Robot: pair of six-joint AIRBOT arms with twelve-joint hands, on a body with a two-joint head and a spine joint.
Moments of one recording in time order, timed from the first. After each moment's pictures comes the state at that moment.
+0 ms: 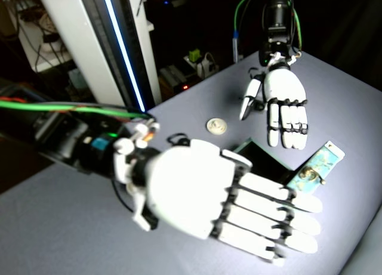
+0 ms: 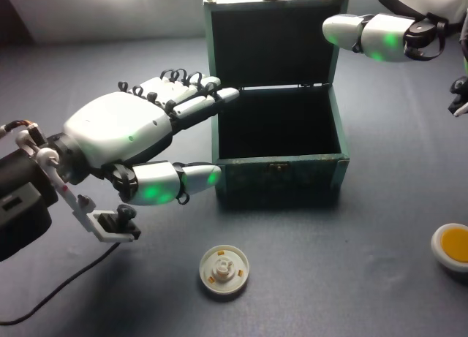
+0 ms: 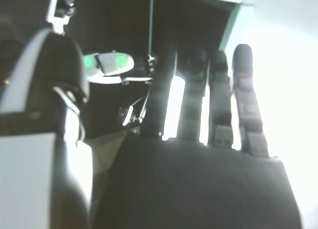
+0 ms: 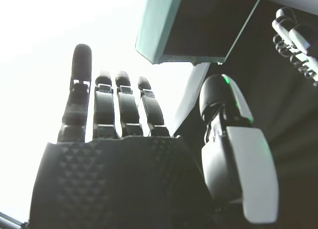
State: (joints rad) left arm 0.71 -1.16 1.28 0.07 -0.84 0.72; right arm -0.39 -1.16 1.33 0.29 0.60 -1.15
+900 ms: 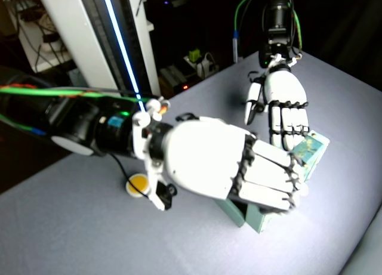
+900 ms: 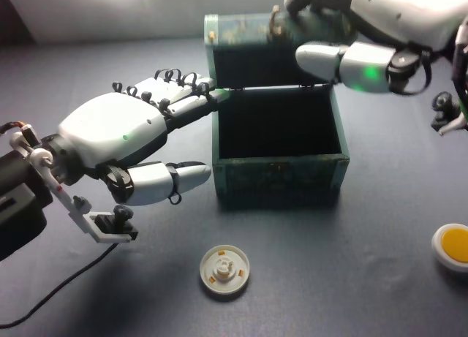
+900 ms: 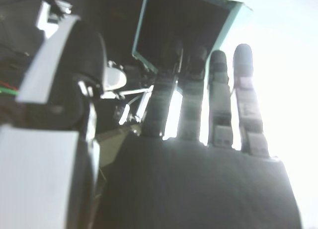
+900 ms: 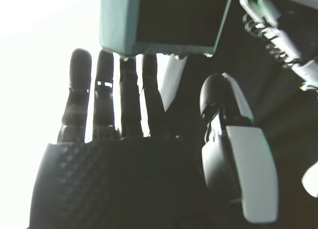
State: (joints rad) left arm 0.73 -1.15 1.27 0.04 -0.86 0.71; right arm -0.42 -1.11 1.18 0.19 0.67 -1.15
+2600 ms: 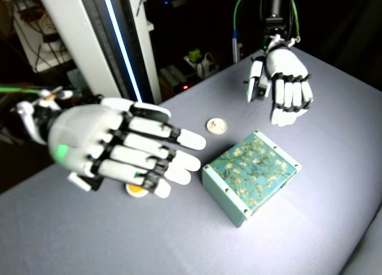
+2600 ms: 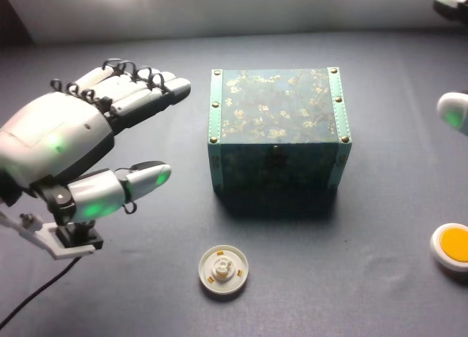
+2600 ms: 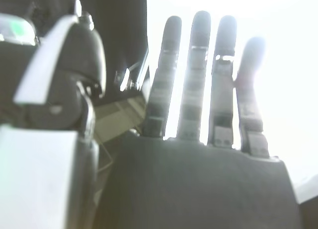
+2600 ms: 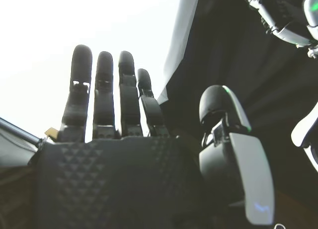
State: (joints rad) left arm 0.89 -1.01 1.13 -0.04 -1.16 0.75; right arm -0.95 -0.81 0.89 0.28 1.32 -0.98
